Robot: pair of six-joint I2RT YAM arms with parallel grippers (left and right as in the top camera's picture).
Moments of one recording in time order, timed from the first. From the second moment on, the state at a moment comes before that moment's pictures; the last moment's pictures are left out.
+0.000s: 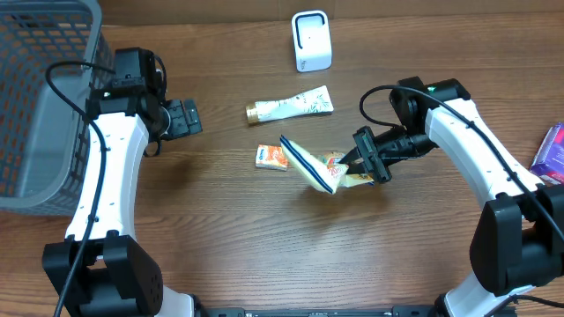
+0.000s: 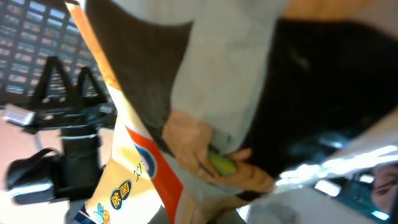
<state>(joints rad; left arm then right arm) 0.09 1.68 1.46 -1.01 -0.05 -0.20 0.23 1.81 1.41 -1.39 -1.20 1.04</state>
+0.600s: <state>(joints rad) 0.09 1.68 1.46 -1.08 -0.05 -0.21 0.12 1.81 1.41 -1.49 -0.75 1.66</state>
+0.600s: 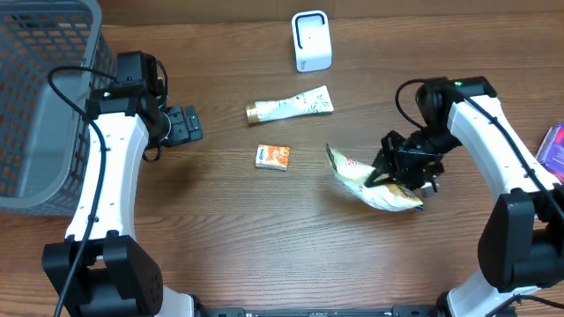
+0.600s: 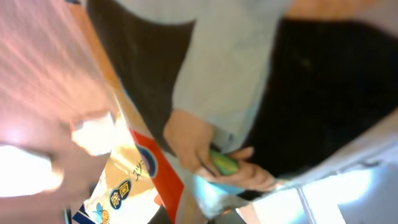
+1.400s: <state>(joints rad) 0.09 1.68 1.46 -1.08 -0.05 -0.28 0.27 2.09 1.28 -1.53 -0.57 1.37</state>
